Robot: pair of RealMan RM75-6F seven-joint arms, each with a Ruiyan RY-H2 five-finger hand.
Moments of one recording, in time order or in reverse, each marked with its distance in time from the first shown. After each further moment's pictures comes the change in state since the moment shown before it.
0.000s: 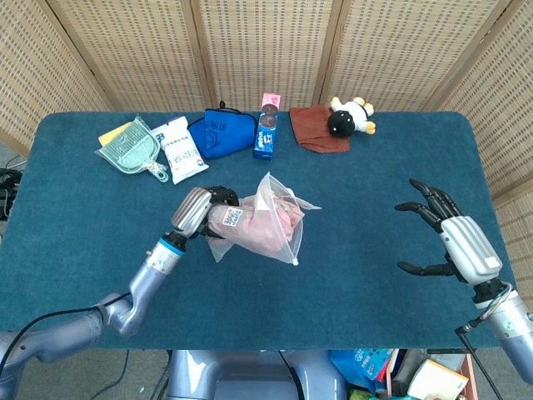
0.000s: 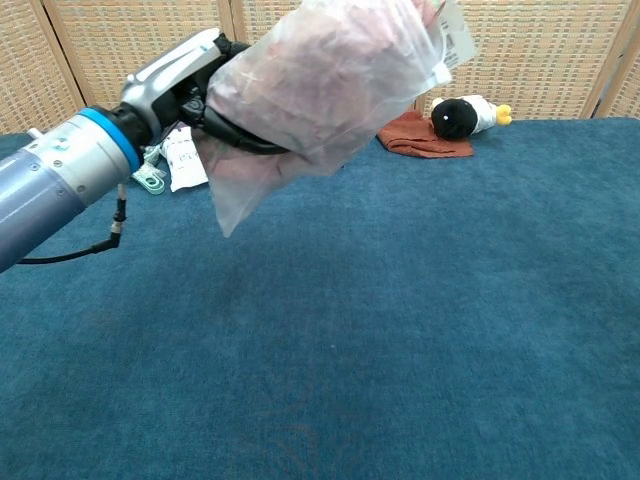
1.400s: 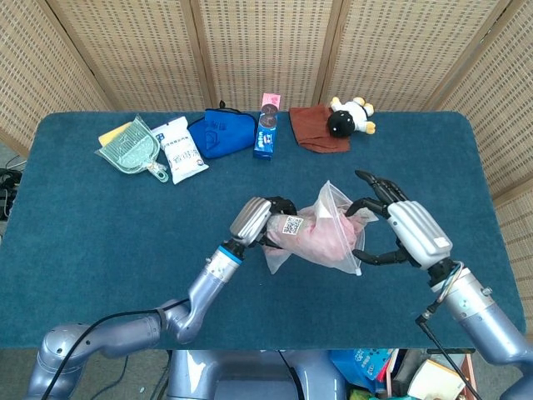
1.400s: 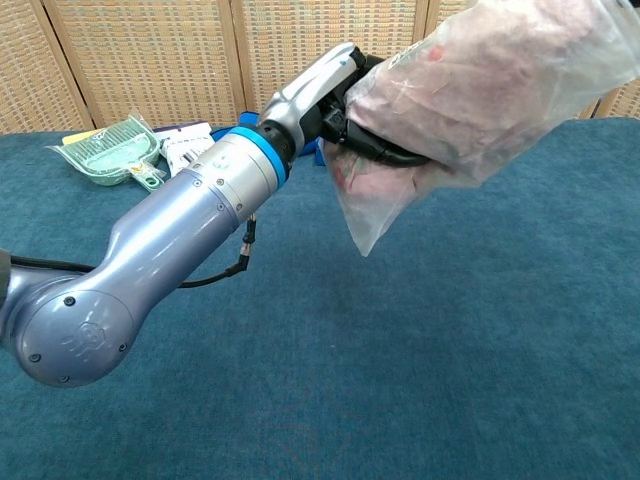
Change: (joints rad) left arm -0.187 -0.245 -0.068 0.086 -0.132 -0.032 0.094; right arm 0.191 0.074 0.102 -0.225 0.256 -0.224 -0.114
